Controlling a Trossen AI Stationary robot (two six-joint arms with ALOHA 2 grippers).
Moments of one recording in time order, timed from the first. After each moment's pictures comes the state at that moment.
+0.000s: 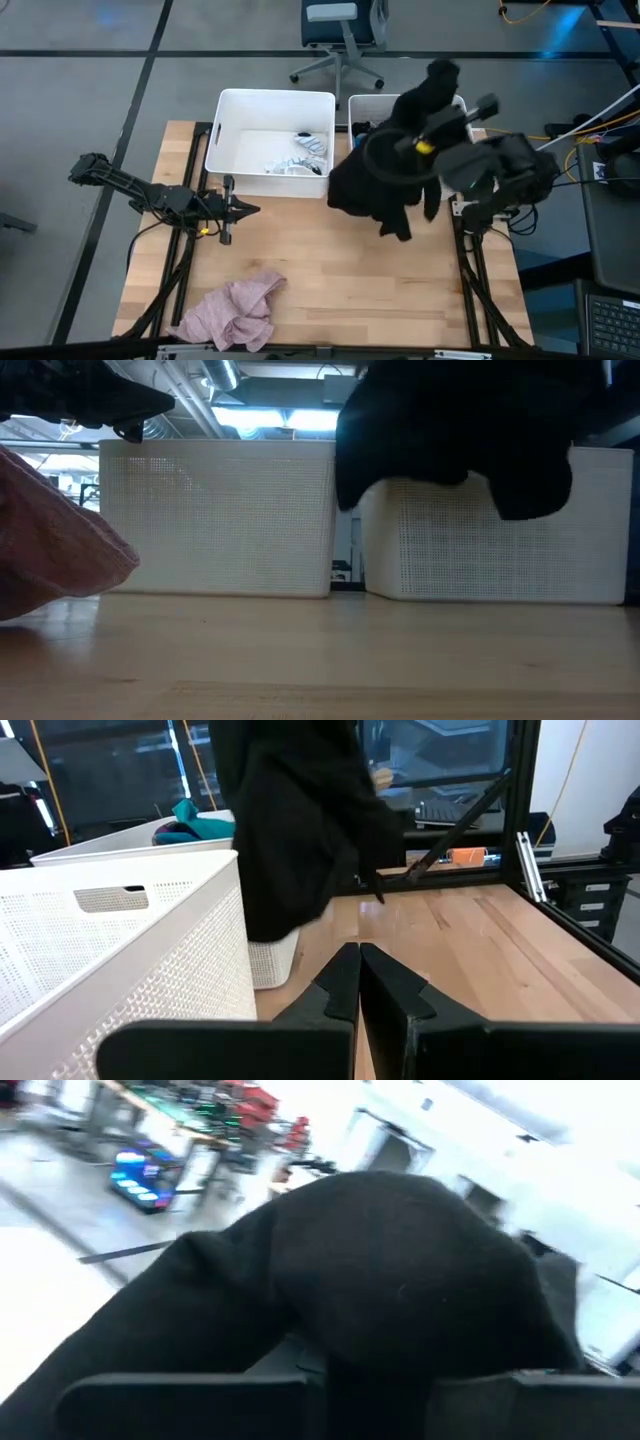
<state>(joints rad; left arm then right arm) -0.34 0.45 0.18 0.25 -0.43 0.10 0.33 1.63 2.34 -1.31 1.53 0.11</state>
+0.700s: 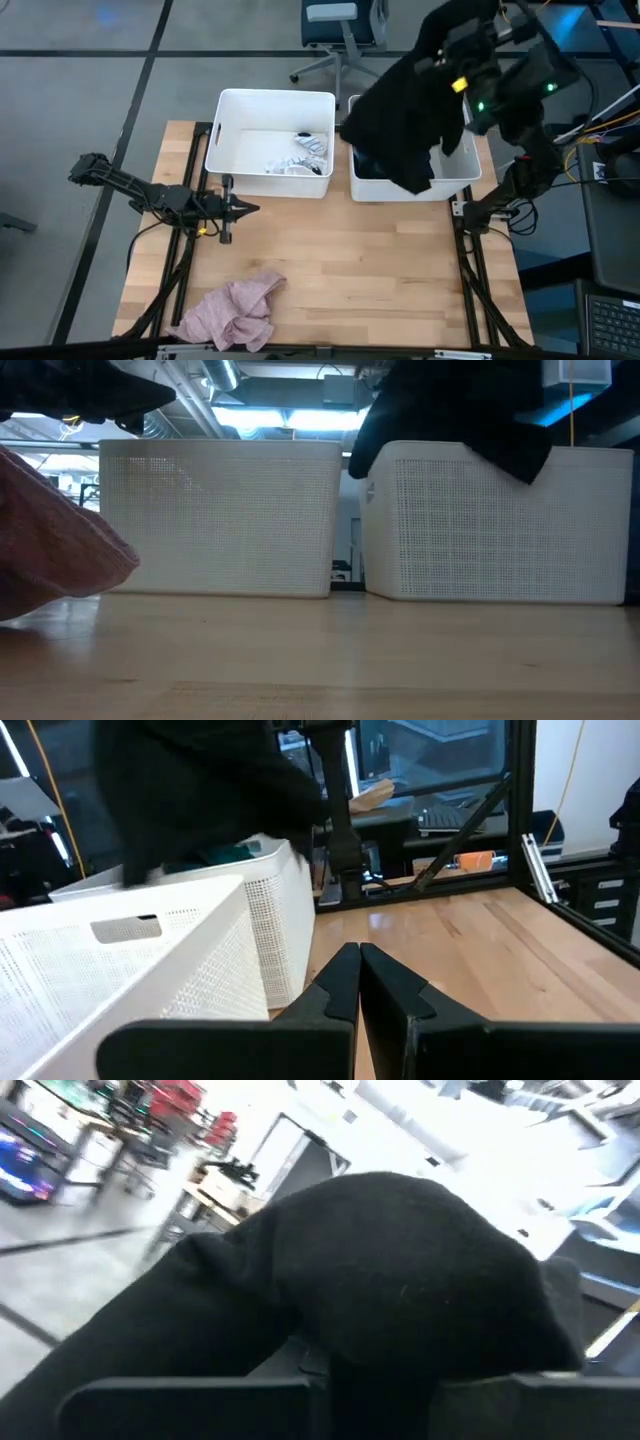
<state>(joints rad) -0.34 0.45 0.18 0.28 -0.43 0.19 -0.04 1.58 2.36 -0.26 1.32 -1.09</state>
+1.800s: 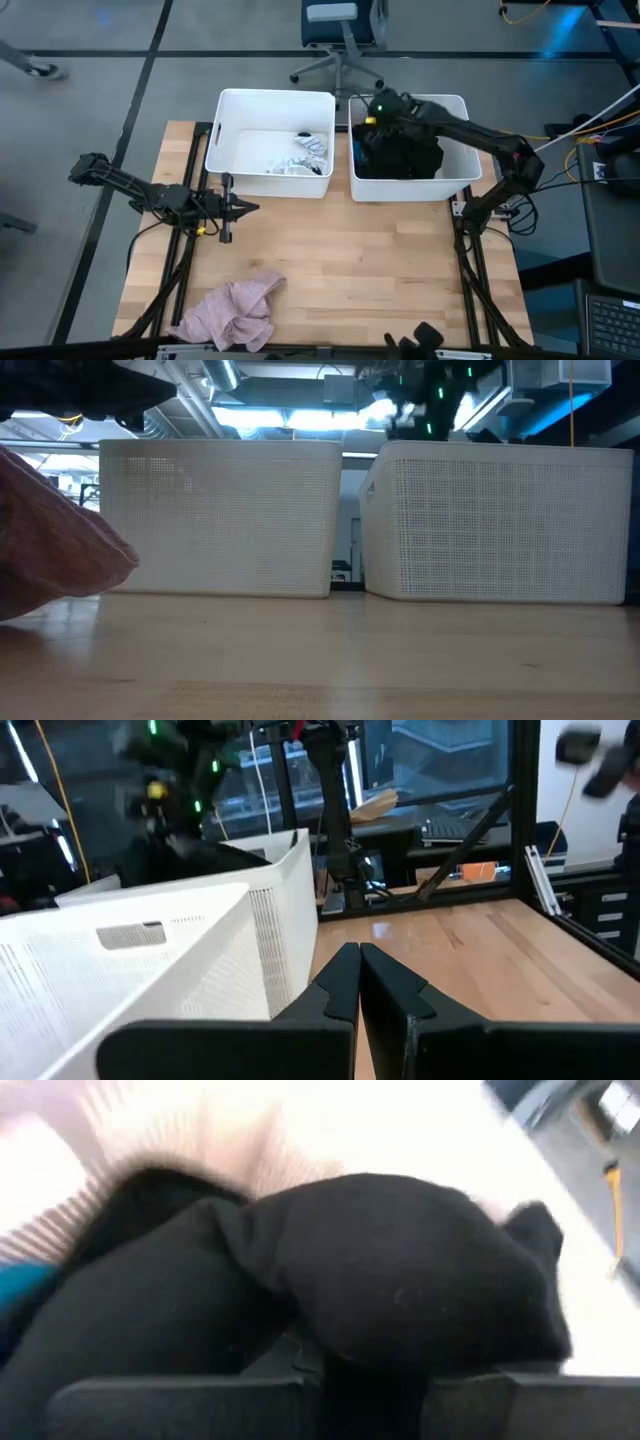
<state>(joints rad) -0.34 0.45 0.18 0.32 -0.44 0.19 -0.58 1.57 1.44 -0.80 0.39 -0.08</state>
